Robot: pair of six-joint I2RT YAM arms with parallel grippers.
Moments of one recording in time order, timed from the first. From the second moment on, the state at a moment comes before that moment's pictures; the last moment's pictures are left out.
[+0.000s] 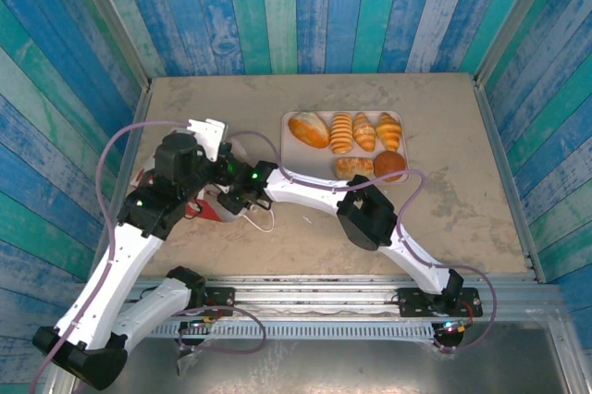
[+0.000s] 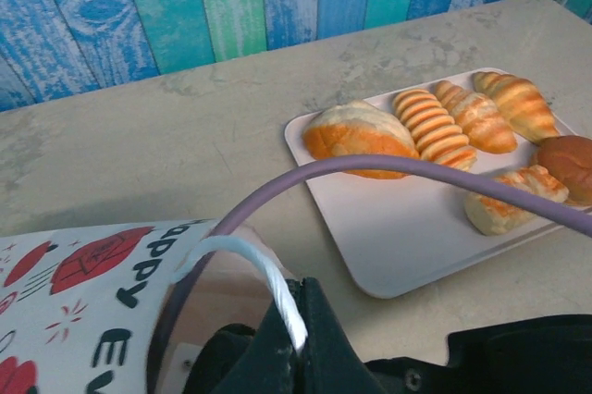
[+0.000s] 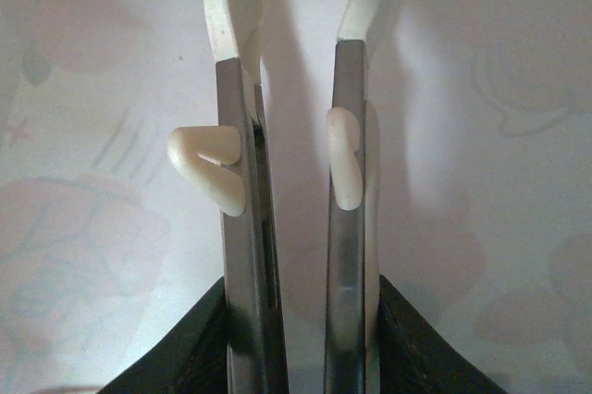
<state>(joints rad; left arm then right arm) -0.42 0.83 0.97 -0.59 -0.05 -0.03 1.11 2.42 2.07 -0.62 0.00 0.10</state>
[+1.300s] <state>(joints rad) -0.42 0.79 0.85 -0.50 -0.32 -0.15 0.91 1.91 1.38 -0.27 -0.56 0.45</state>
